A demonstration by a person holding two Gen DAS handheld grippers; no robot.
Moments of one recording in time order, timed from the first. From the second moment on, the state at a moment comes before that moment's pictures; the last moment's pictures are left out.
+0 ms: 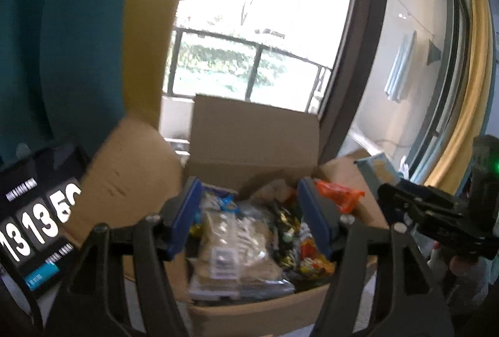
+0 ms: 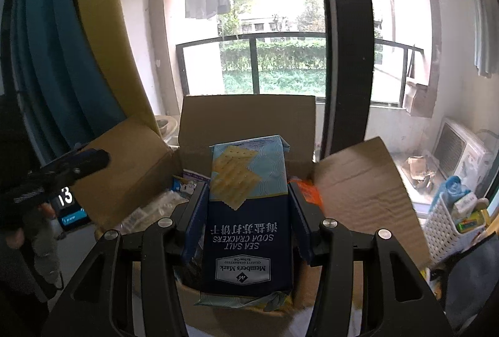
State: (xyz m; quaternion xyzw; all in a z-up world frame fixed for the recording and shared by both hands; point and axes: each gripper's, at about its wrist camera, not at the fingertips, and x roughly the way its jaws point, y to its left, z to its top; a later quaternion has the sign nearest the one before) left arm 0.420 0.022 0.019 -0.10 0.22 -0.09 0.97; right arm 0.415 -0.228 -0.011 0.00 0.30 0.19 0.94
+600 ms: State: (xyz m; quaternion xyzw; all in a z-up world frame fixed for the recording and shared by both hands) left arm 0.415 0.091 0.030 -0.14 0.20 -0.01 0.97; right arm 0.479 -0.145 -0.017 -0.02 0.30 0.21 0.93
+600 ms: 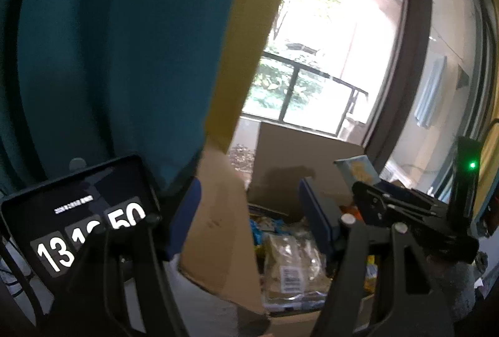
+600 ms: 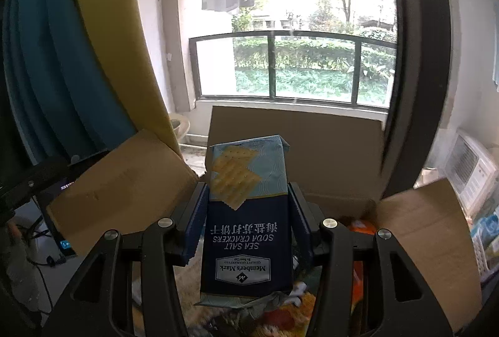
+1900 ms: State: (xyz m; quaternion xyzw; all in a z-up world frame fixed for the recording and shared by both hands) left arm 0.320 0.034 0.048 -0.08 0.18 -0.04 0.98; right arm 0.351 -0.182 0.017 -0.03 0.29 0.20 0.93
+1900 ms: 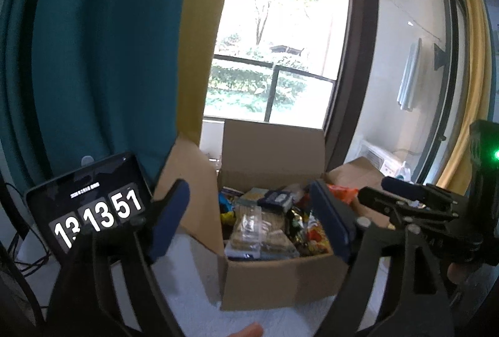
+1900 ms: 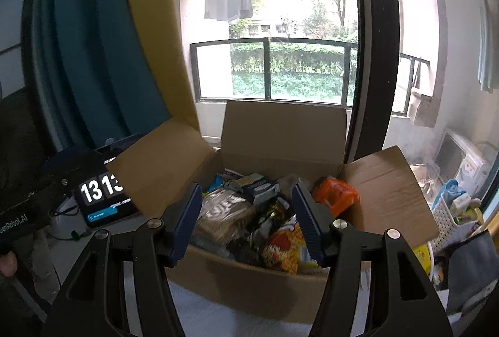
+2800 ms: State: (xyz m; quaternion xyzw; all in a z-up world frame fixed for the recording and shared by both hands) left arm 0.178 -0.006 0.025 -0.04 0.15 -0.03 0.99; right arm 0.204 -0.206 0.004 -0.04 0.27 0.19 0.94
